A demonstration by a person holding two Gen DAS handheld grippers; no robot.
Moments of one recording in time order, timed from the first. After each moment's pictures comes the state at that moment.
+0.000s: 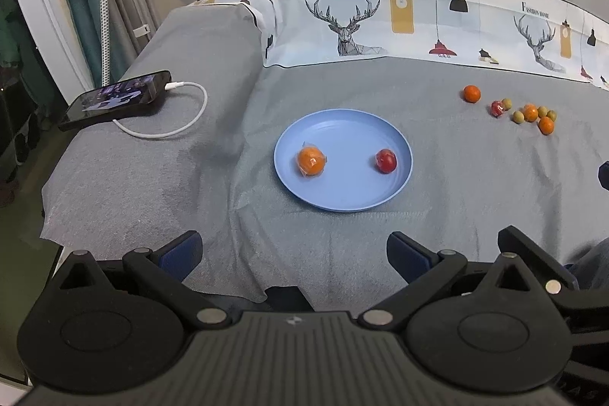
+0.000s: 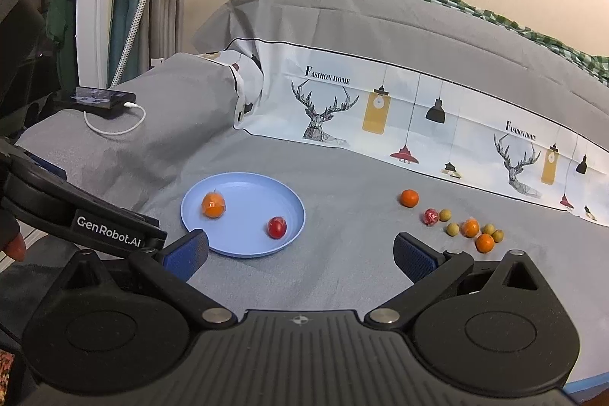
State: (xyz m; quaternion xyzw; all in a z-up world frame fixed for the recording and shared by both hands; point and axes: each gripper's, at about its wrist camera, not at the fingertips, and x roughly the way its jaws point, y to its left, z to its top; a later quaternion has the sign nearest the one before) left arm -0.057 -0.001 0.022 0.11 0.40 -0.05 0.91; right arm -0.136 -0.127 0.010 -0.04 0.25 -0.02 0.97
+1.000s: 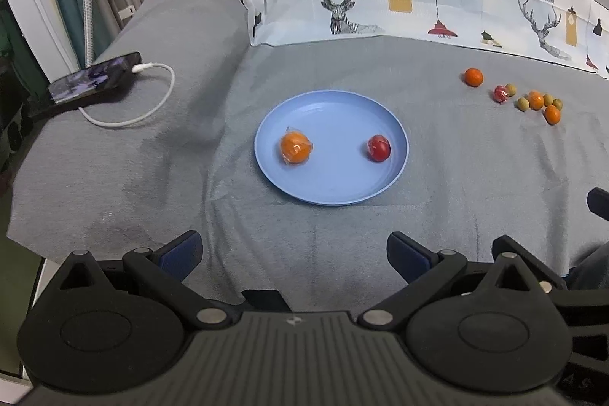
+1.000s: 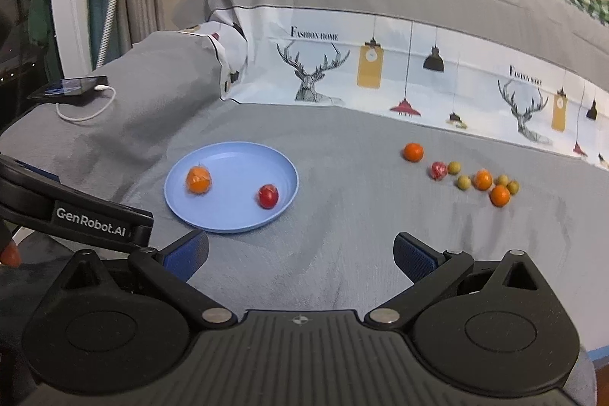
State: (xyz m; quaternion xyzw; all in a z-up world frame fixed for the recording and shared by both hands) left arm -0.029 -0.024 -0.004 0.11 0.44 -0.05 0.89; right arm -0.105 -0.159 -0.027 0.02 0.30 -0.02 0.95
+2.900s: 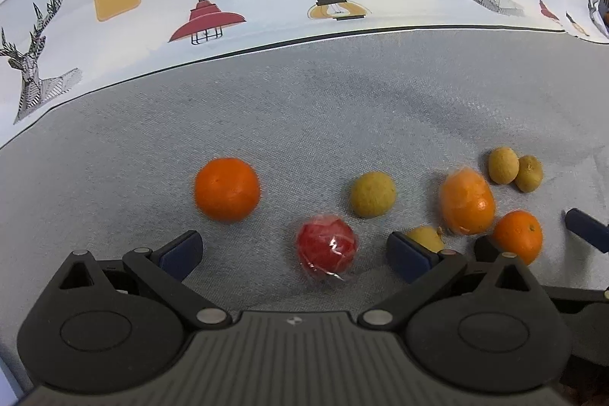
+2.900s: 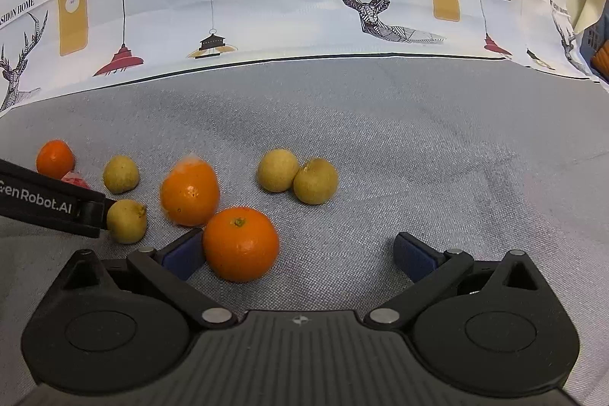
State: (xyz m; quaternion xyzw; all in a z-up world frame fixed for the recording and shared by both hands) left arm 0.233 -0.408 -0.162 0.16 0.48 -0.22 0.84; right arm 0.110 -0.514 -0.194 0.10 0.35 -0.22 0.90
